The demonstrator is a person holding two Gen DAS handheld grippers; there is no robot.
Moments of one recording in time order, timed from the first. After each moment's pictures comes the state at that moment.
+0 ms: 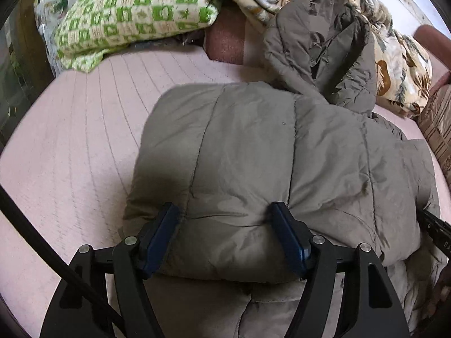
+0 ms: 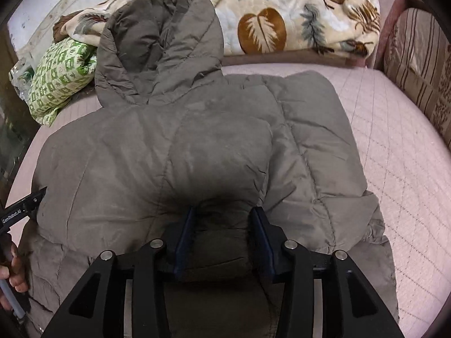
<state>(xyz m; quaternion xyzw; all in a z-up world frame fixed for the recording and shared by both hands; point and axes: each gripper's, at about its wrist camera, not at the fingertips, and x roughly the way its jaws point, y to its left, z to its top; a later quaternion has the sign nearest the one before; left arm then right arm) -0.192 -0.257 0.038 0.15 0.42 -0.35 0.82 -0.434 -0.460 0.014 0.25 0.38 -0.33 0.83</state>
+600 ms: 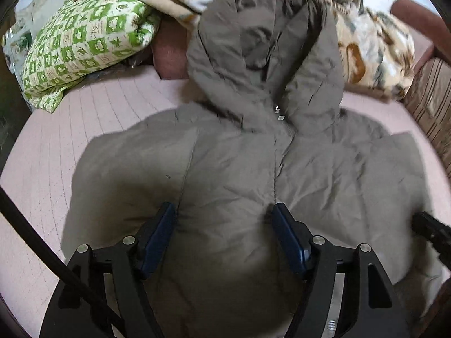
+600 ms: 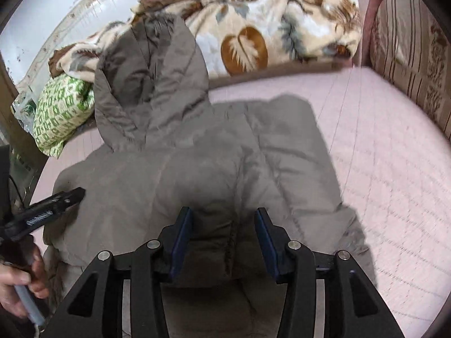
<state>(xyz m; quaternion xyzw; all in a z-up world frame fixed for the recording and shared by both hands) -0.230 -0.350 0.042 0.21 0.40 -0.38 0.81 -0.458 -0.478 0.035 0.30 0.34 -0.33 0.83</state>
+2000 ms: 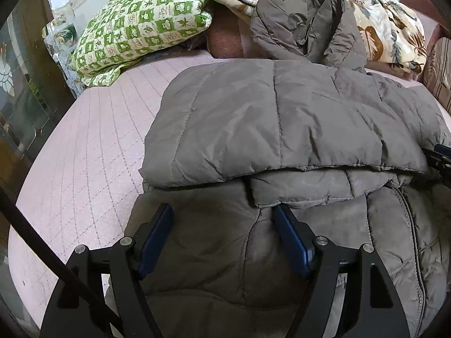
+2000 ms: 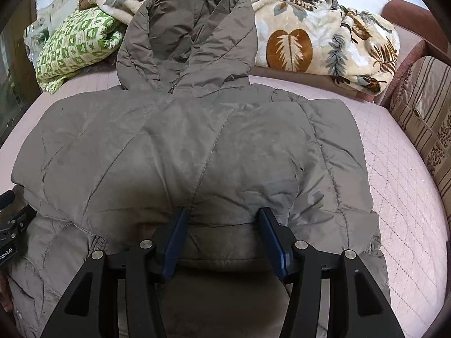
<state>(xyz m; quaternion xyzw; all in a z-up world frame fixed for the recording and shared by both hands) -0.250 -0.221 0.022 0.23 0.37 -0.31 0.84 -0.411 -0.427 0.018 0.14 0.41 -0.33 0.84</state>
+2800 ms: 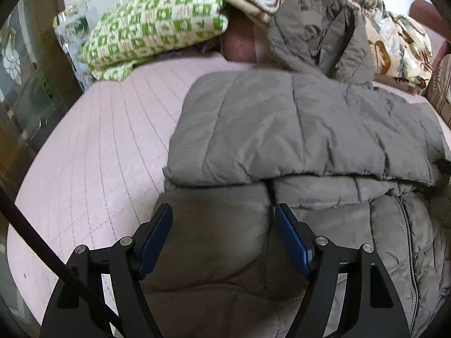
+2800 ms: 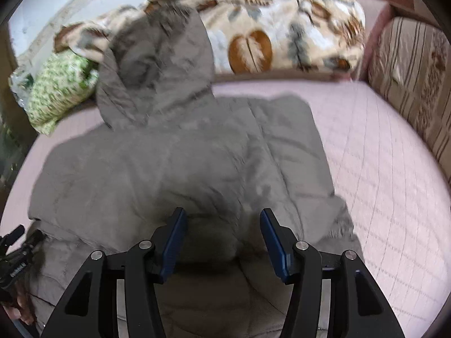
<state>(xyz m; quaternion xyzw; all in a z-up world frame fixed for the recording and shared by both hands) -0.240 -0.207 0.031 0.20 0.39 -0.30 0.85 -0.455 -0.451 0.038 0.23 0.37 -0.35 0.83</state>
